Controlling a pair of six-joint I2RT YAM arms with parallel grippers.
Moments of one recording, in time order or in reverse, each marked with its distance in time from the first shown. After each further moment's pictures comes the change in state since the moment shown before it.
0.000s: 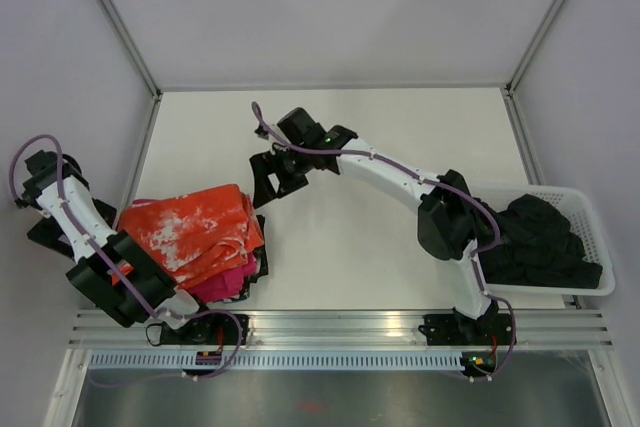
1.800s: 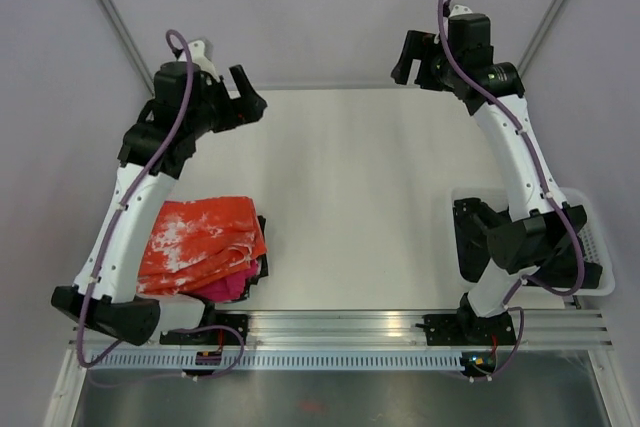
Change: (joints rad) left arm -1.162 -0.144 0.368 0.343 0.332 -0.066; right arm -0.621 -0.369 0.135 -0.185 0.463 -0.054
